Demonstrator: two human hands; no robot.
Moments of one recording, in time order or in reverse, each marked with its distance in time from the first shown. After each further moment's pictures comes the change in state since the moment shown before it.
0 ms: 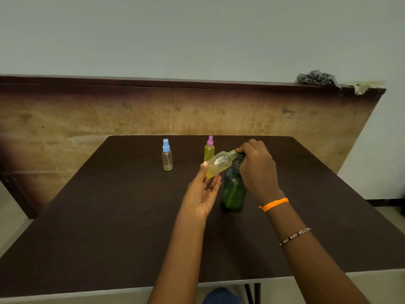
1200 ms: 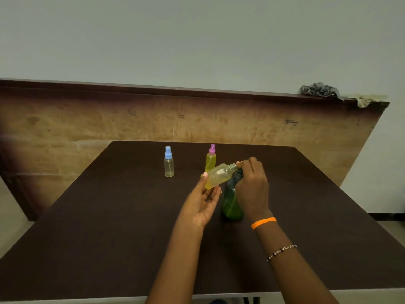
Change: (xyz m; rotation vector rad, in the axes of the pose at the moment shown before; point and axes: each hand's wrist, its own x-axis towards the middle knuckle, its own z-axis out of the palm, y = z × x) left_hand 0.003 0.001 -0.004 -0.027 0.029 -0.034; right_hand -0.018 -0.008 0.014 0.009 0.027 0.064
